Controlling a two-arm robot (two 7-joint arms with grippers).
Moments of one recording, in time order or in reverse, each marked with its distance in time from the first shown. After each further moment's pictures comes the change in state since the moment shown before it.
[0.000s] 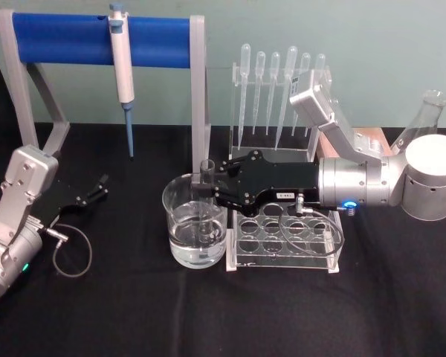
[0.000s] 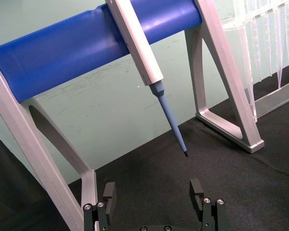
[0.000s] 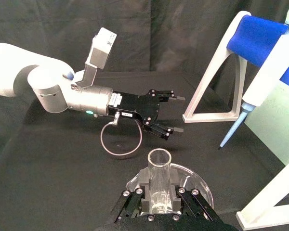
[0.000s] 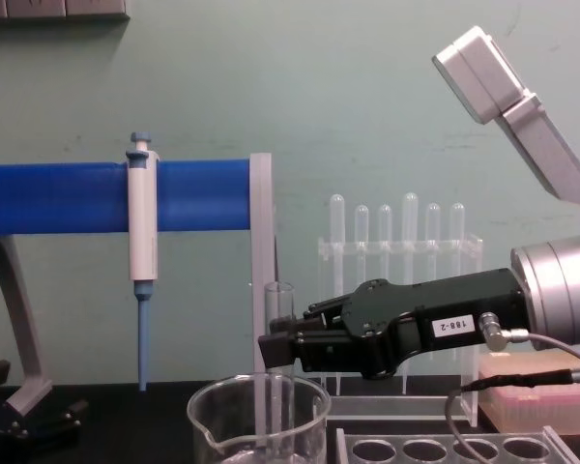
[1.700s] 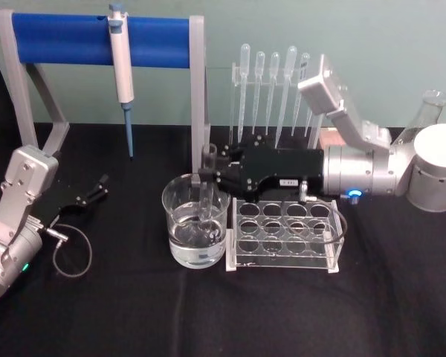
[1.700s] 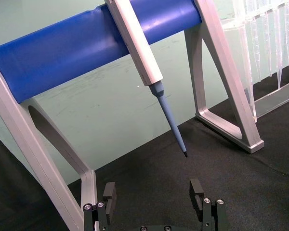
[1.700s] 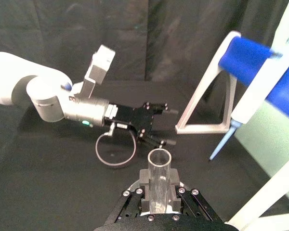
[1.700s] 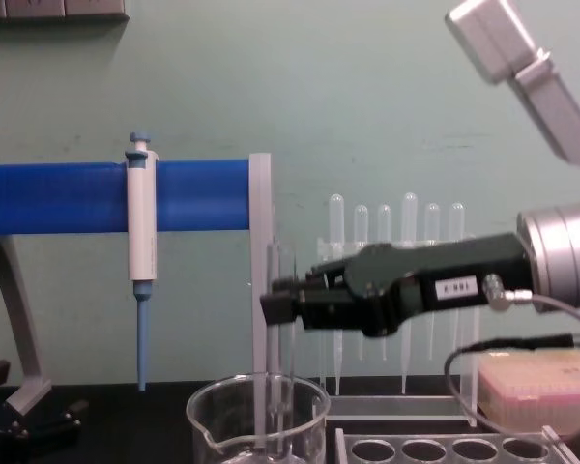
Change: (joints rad) left arm 0.000 0.000 0.000 0.000 0.000 0.000 0.000; right arm 0.002 0.013 0.024 -0.042 0.000 -0.009 -0.015
